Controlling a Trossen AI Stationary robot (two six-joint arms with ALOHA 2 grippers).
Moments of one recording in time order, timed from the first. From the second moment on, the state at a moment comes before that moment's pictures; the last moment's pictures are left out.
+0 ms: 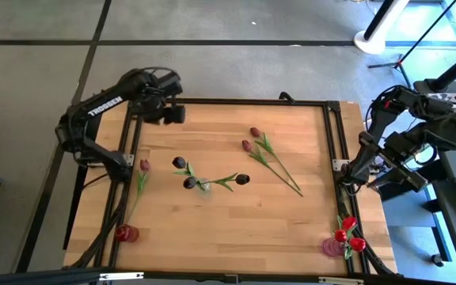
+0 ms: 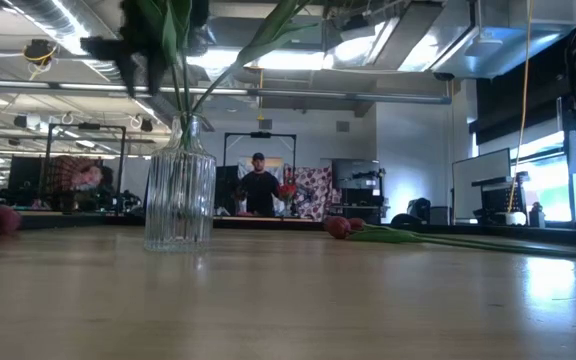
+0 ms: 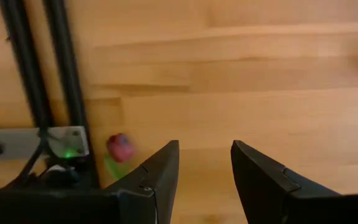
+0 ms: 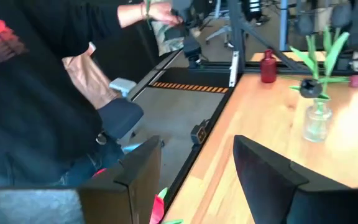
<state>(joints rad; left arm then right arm) 0.61 1.44 1.52 -1.57 -0.03 -0.95 1.27 0.71 1.44 -1.08 0.58 0.54</state>
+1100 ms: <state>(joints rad) 0.39 1.30 0.72 -1.34 0.04 -1.30 1.27 0.73 1.43 -1.13 0.69 0.62</state>
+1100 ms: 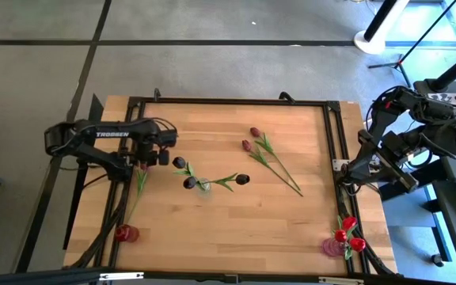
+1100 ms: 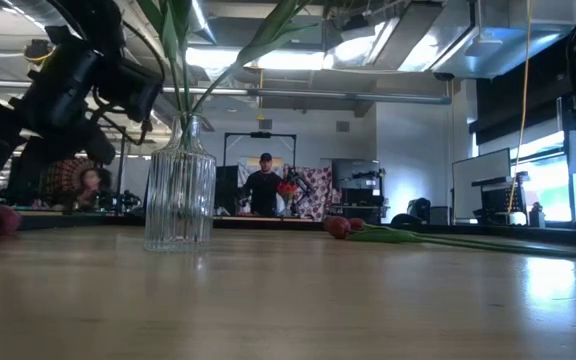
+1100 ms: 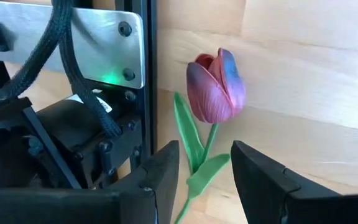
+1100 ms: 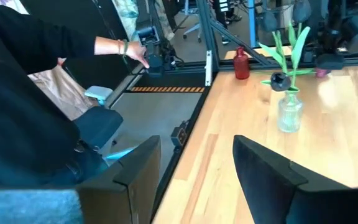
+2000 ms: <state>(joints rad) 0.27 1.59 0.66 -1.14 0.05 -1.33 1.27 0.80 1.43 -1.12 0.66 0.75</state>
